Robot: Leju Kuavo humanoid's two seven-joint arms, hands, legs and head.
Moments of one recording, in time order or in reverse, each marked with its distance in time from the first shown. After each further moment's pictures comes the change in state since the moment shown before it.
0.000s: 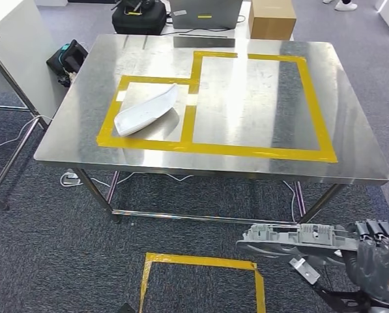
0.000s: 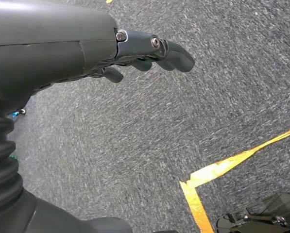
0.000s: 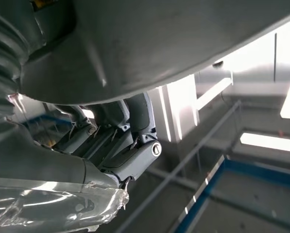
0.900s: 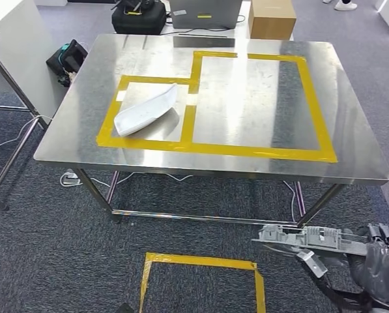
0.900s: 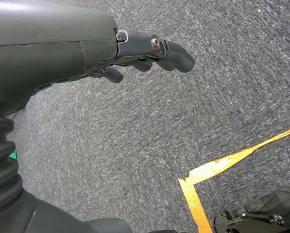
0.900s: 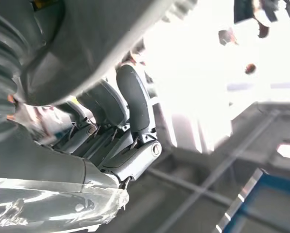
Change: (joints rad) left arm -0.001 0.002 0.016 0.000 0.013 -0.002 -0.008; right arm 0.018 0.019 -0.007 0.050 0.001 0.000 0.141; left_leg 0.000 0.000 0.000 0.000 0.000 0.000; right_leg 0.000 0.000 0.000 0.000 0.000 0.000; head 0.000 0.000
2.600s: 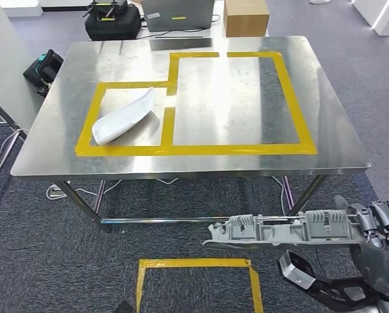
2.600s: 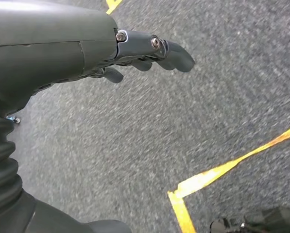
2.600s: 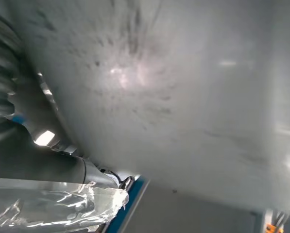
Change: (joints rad) left arm 0.004 -0.007 0.014 0.000 0.028 0.060 -0.014; right arm -0.124 -0.015 0.154 -0.286 -0.001 0.000 -0.289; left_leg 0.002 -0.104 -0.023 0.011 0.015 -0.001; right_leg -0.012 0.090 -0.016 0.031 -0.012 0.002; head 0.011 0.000
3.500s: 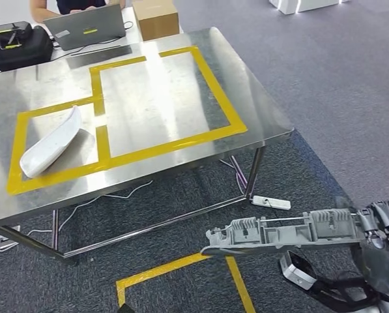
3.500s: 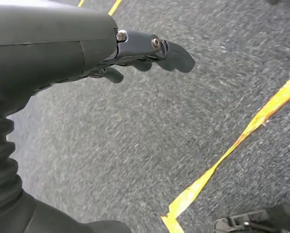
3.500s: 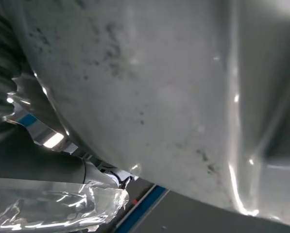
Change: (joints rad) left arm 0.003 0.003 0.000 0.000 -0.002 0.002 -0.002; right arm -0.002 -0.003 0.003 -0.002 0.001 0.000 0.000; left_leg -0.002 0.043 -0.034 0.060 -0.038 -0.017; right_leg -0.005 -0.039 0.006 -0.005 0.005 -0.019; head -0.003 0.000
